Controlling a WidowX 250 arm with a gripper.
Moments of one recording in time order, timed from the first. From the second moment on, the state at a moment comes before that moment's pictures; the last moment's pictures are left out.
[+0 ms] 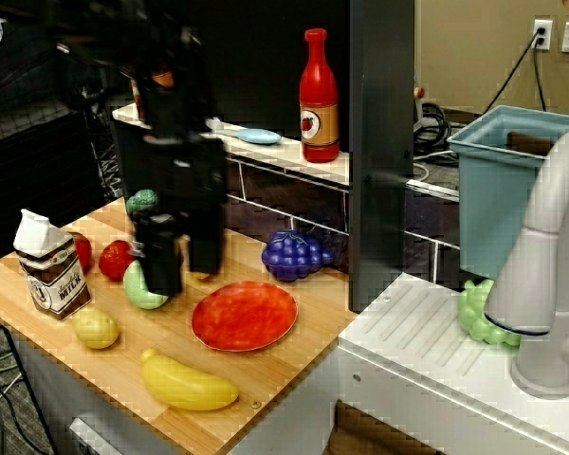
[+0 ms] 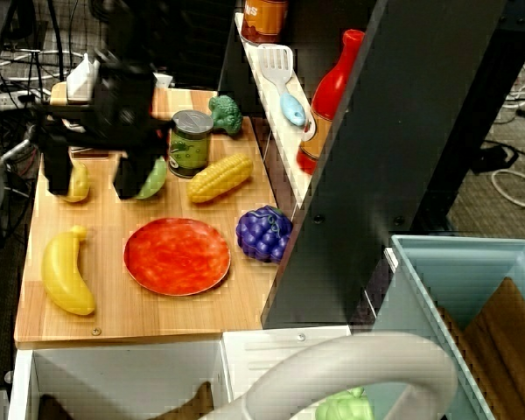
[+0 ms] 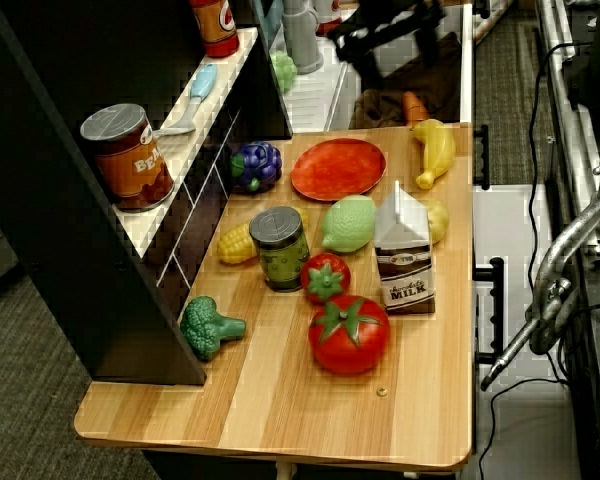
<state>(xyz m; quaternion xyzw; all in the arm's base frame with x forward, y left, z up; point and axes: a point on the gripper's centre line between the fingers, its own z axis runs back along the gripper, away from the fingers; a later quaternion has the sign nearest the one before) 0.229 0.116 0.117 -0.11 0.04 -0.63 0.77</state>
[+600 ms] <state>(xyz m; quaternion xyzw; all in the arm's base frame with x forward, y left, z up) 0.170 0.124 0.105 -0.11 0.00 -0.64 0.76</state>
